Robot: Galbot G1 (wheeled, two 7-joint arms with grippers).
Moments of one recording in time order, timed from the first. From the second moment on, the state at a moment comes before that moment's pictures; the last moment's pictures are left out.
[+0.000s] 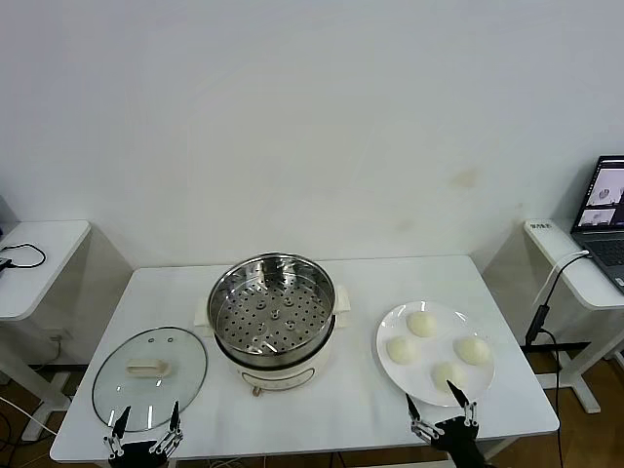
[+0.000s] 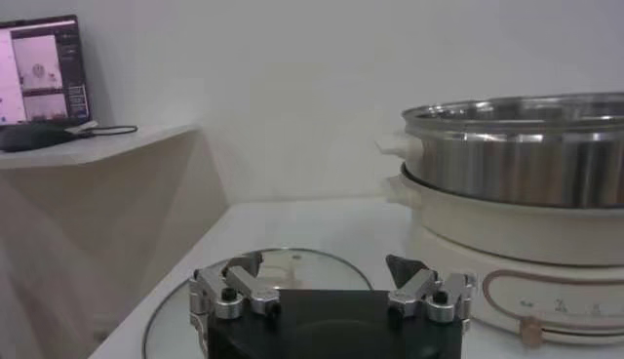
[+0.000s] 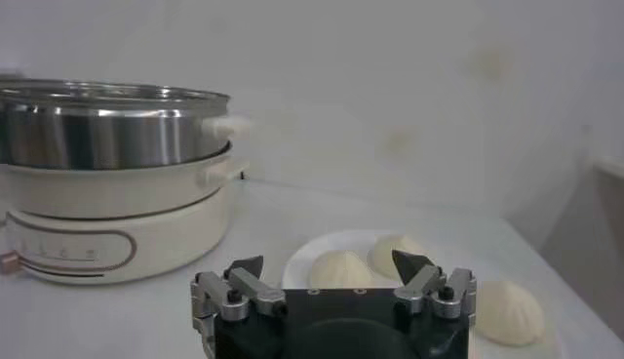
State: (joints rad) left arm 1.90 -1.36 -0.67 -2.08 -0.17 -0.08 -0.15; right arm -1.77 1.27 0.64 2.05 0.05 0.07 -0.11
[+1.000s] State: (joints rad) left arm 1.83 -1.35 -0.67 -2.04 -0.02 -0.06 -0.10; right arm -1.00 0.65 0.31 1.68 -0.31 -0.10 -0.56
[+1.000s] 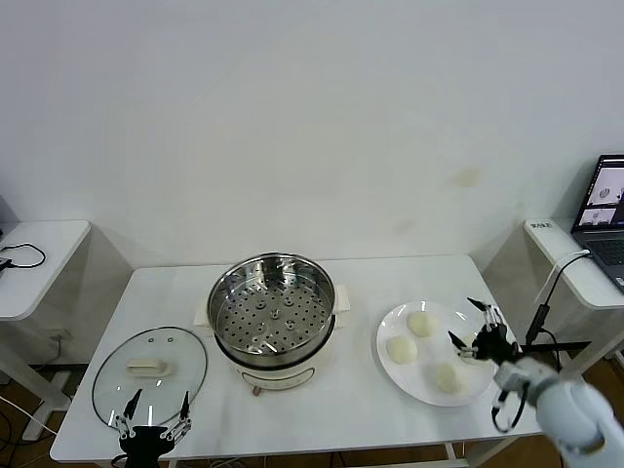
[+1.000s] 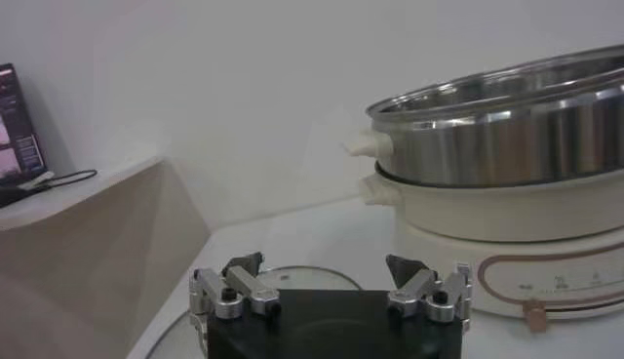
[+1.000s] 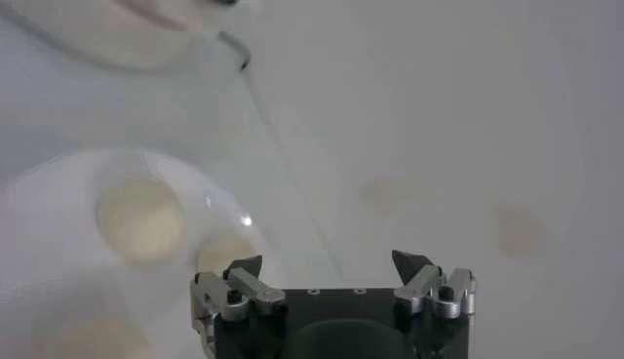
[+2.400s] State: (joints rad) left arm 1.83 -1.34 -0.72 -2.04 0.00 -0.07 -0.09; right arm -0.05 0.86 -0.76 1.02 -0.20 -0.13 -0.96
